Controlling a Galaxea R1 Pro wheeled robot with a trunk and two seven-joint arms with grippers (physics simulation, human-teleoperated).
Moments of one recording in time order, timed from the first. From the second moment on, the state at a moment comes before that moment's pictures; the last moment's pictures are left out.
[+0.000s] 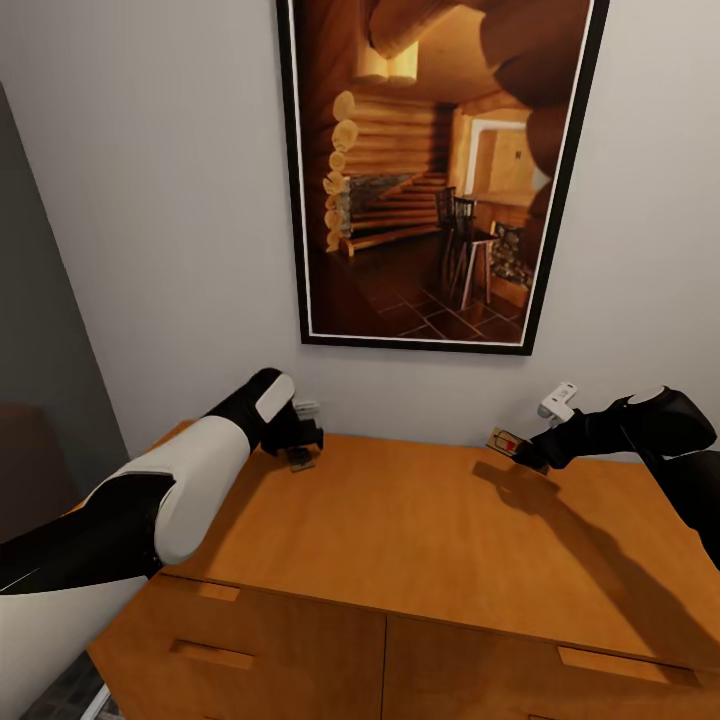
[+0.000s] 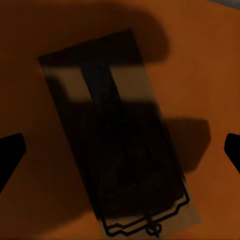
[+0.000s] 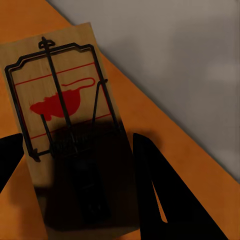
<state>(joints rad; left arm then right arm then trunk) -1.34 -0.17 0.05 -0.23 0.40 1.01 0.43 -0.81 -0.54 0.22 -1.51 0.43 1.04 1.11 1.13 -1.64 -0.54</state>
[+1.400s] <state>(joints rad) -1.35 -0.17 0.05 -0.22 0.39 0.98 0.43 -0.81 -0.54 0.21 -1.51 0.46 1.04 1.10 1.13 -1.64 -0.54</state>
